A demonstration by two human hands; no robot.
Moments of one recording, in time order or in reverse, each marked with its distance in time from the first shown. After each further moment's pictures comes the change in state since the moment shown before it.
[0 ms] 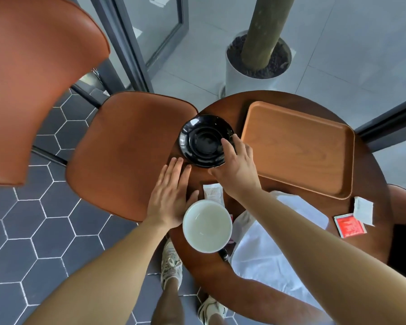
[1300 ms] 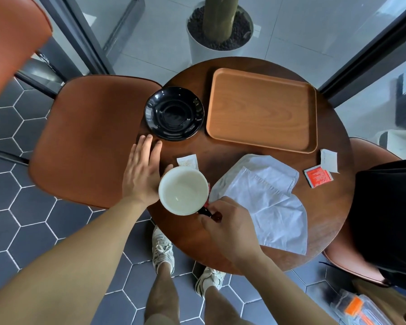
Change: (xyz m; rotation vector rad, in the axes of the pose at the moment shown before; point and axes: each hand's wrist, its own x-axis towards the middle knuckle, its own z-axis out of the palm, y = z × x) left_hand -0.002 0.001 -0.004 -0.076 0.047 0.004; right_hand -0.184 0.004 0.006 0.388 -0.027 0.246
